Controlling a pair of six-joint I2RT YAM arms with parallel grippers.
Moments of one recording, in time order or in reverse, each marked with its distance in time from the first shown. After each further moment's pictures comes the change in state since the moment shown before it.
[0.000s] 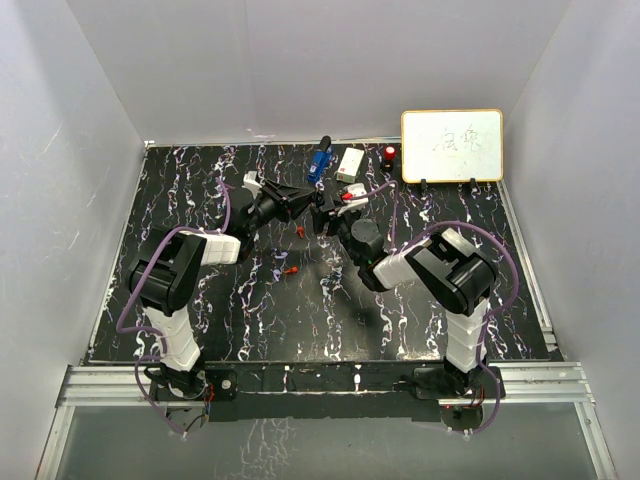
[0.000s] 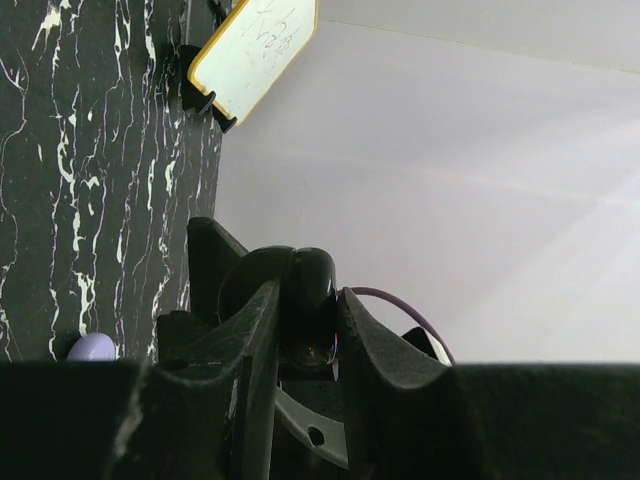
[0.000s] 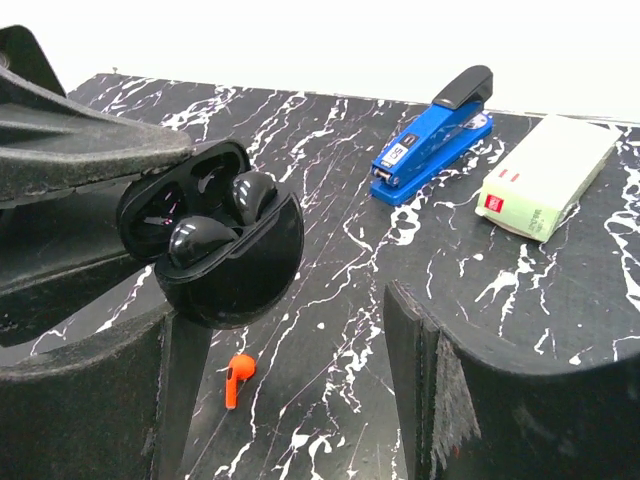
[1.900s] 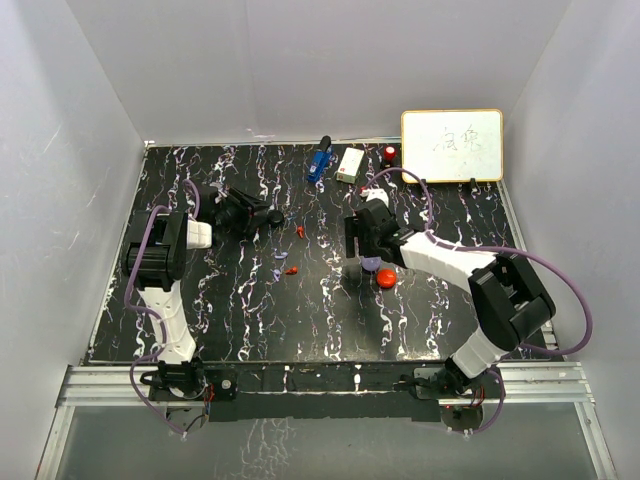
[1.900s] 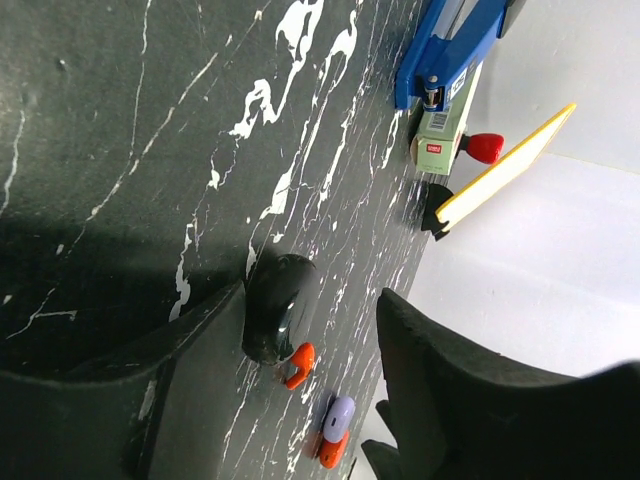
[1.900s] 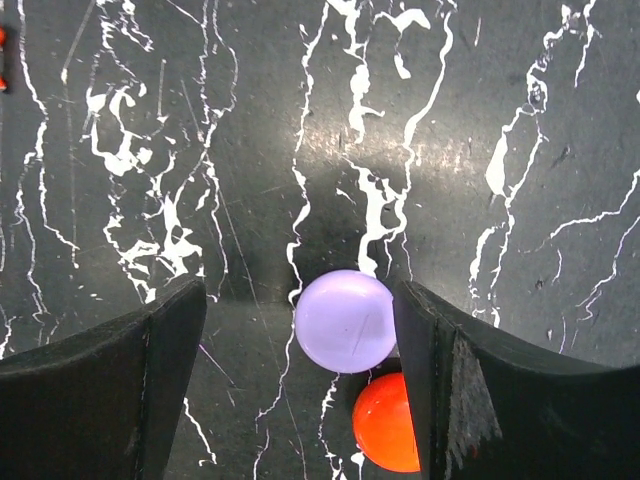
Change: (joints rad) left arm 0.310 0.183 0.104 -0.403 0.078 0.442; right arm -0.090 -0.350 0.161 -1.421 -0.016 0.243
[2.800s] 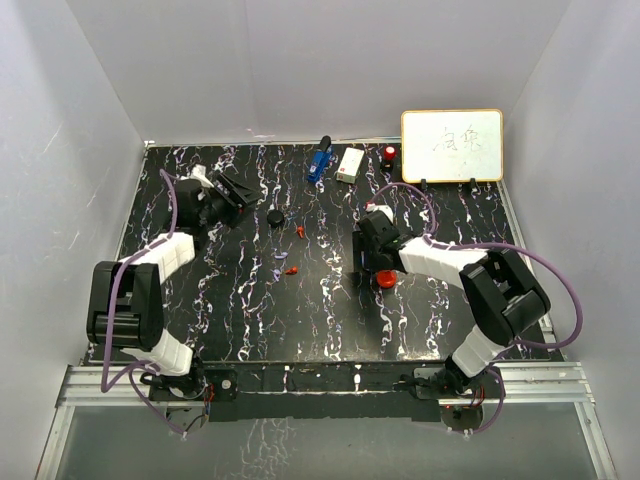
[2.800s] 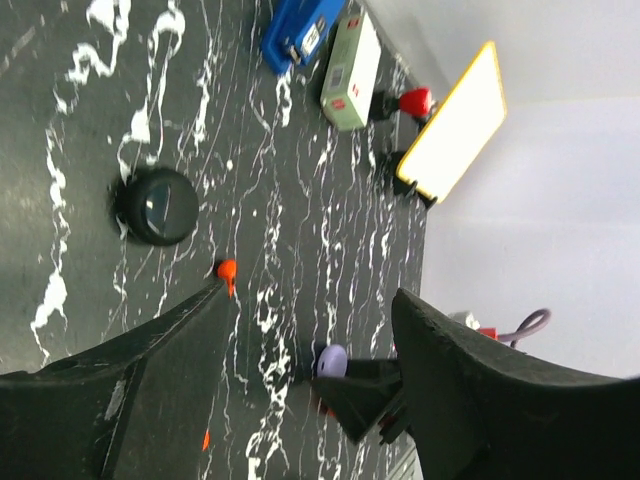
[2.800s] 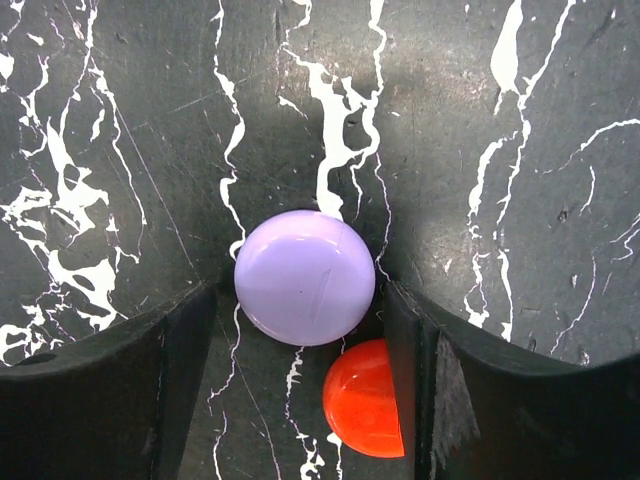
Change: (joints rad) left arm 0.003 -0.490 -0.122 -0.214 -0.062 0.193; right arm -0.017 0.042 -0.075 -0.052 -0.020 0.063
